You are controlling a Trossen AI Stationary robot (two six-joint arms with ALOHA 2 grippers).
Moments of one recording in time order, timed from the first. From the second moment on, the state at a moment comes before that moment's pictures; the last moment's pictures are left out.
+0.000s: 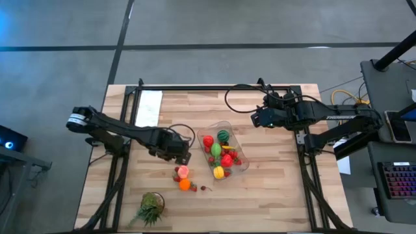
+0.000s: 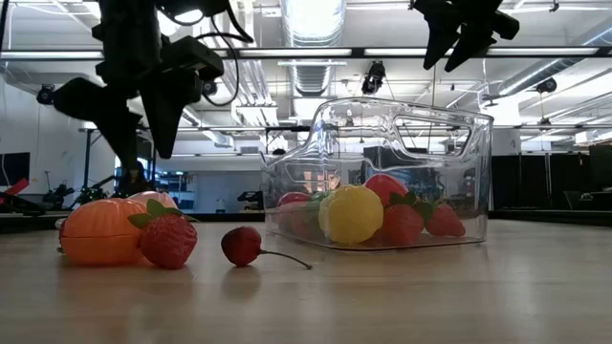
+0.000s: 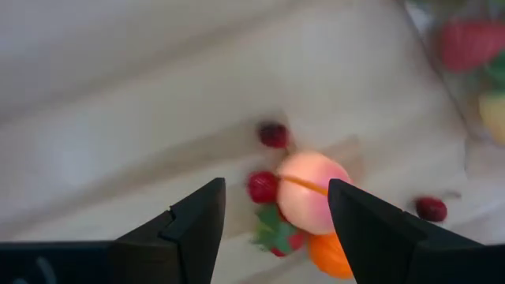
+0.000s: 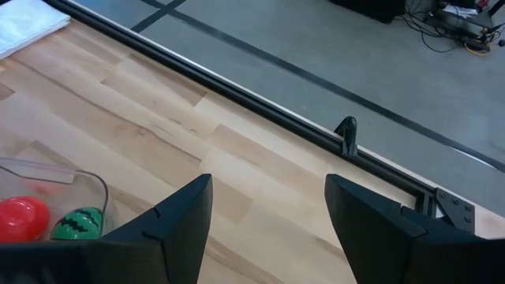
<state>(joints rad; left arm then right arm) -0.17 1.45 1.02 -0.87 0.01 -1.40 0.03 1.20 1.22 -1.11 0.81 0.82</state>
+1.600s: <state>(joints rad) -0.19 1.65 1.07 -0.69 -0.18 -1.37 0.03 1.20 1.20 -1.11 0.81 0.82</state>
